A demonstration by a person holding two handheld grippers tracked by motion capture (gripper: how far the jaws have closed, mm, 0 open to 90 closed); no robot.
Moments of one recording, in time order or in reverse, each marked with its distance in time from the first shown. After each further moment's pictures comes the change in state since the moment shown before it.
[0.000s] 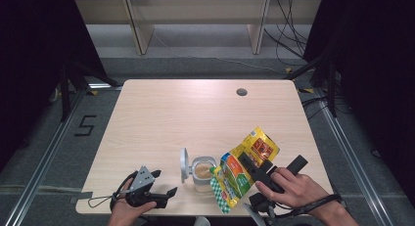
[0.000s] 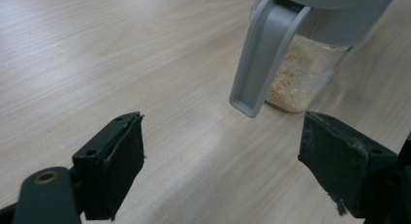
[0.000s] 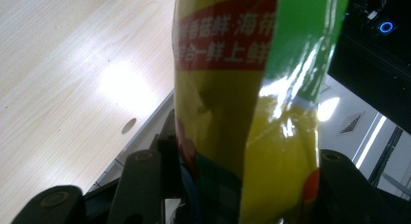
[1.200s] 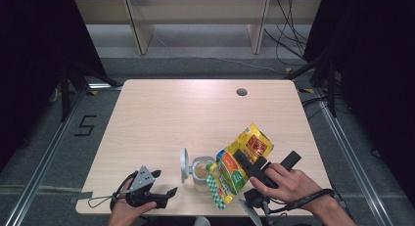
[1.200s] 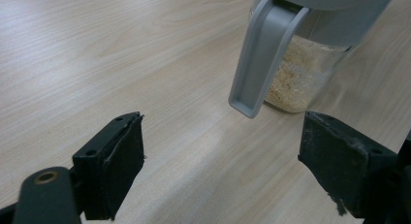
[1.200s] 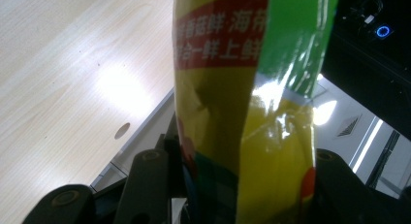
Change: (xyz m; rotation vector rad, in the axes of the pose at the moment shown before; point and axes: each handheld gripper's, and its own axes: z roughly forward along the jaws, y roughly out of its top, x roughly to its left) left arm -0.002 0.000 0.001 -0.005 -0.002 -0.025; right arm -0.004 0.002 0.012 -0.007 -0.017 0.017
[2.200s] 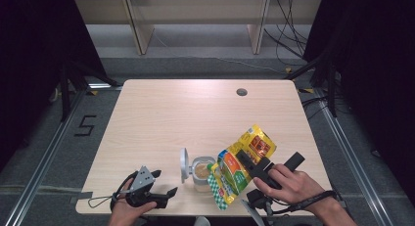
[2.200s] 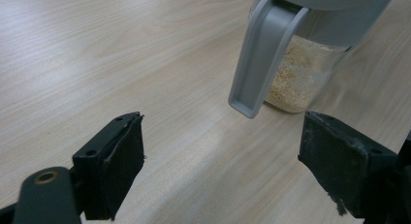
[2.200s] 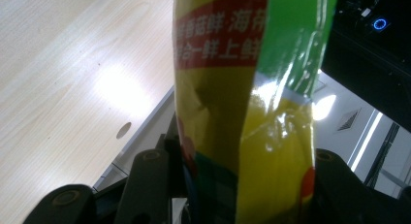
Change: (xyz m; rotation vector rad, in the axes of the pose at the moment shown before) left arm 0.001 0.000 0.000 0.011 0.006 0.009; right arm 0.005 -0.002 -0.005 0.019 0.002 0.064
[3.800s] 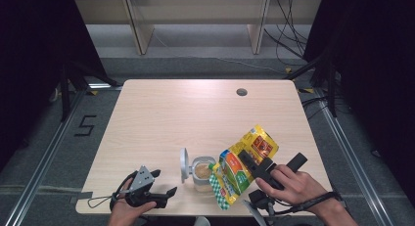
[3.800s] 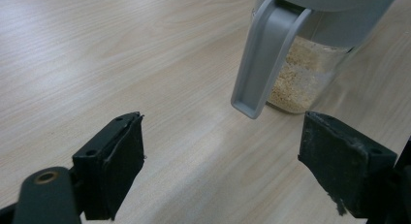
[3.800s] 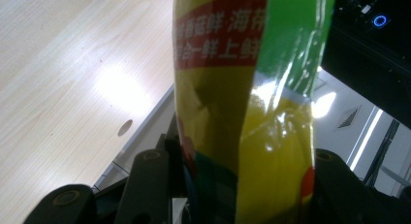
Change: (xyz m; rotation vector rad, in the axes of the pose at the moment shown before) left arm 0.002 0.000 -0.001 -0.010 0.003 0.022; right arm 0.002 -0.003 -0.003 0.010 -0.001 0.003
